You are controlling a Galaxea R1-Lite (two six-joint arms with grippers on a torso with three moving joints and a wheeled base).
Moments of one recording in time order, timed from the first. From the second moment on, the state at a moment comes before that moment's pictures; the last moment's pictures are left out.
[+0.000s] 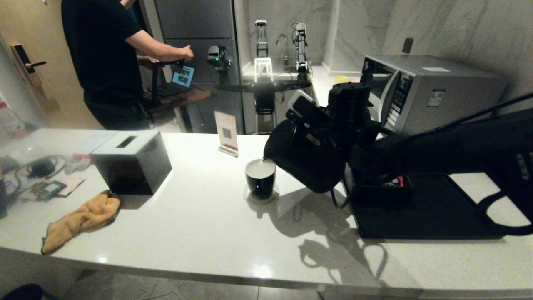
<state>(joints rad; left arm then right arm) 0.00 0.00 0.00 0.01 -0.02 -0.01 0.58 2.15 -1.58 -0.58 -0.49 -0.90</state>
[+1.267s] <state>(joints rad) 0.00 0.00 0.00 0.01 -0.02 -0.01 0.58 2.15 -1.59 -0.60 -0.47 -0.98</state>
